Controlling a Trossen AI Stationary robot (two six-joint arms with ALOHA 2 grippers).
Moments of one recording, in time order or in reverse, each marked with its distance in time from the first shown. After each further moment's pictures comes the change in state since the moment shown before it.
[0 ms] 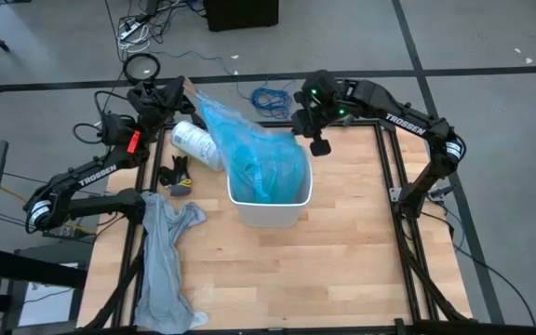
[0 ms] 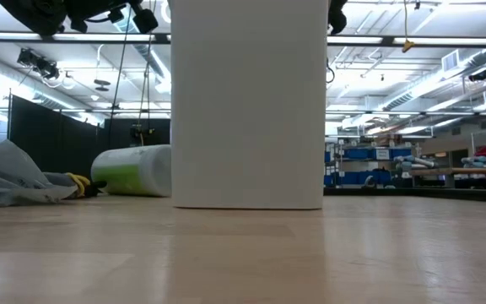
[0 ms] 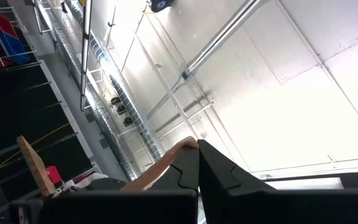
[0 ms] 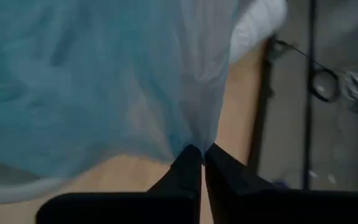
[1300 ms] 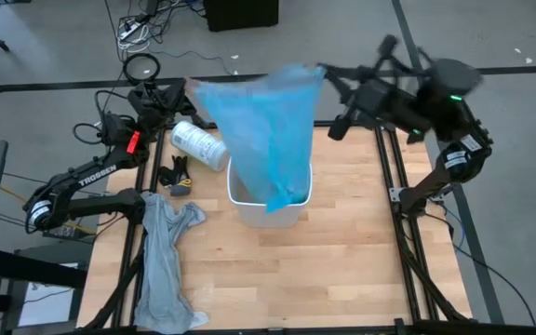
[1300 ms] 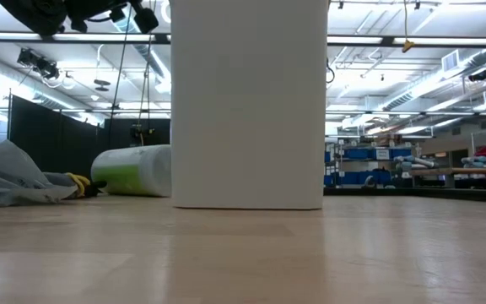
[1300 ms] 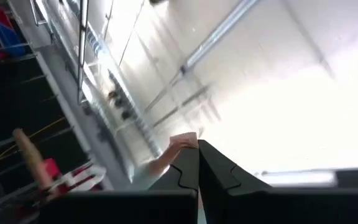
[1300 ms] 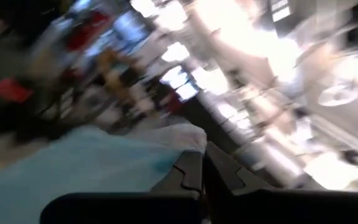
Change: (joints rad) left arm 0.000 0.000 0.001 0.007 0.027 -0.014; right arm 0.585 -0.091 0.551 0.519 0.852 -0.181
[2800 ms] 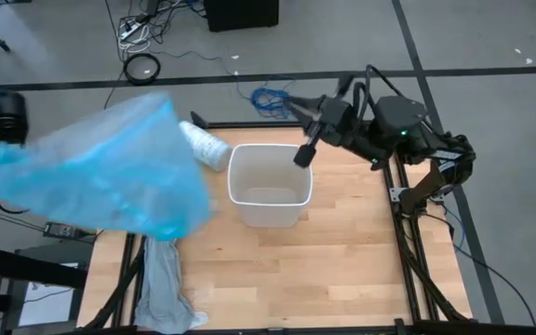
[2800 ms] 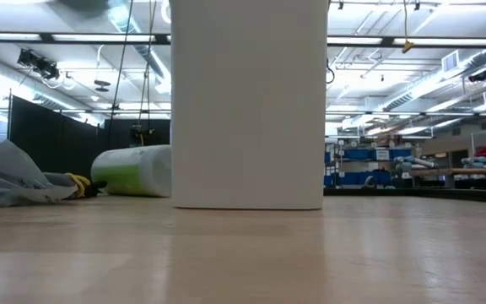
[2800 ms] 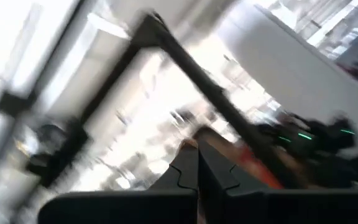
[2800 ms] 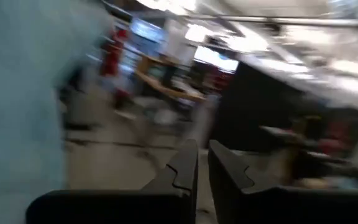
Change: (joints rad) left arm -0.343 0.273 1.605 -0.159 0.743 0.271; right arm 0.071 0.068 -0.169 0.113 0.054 0.522
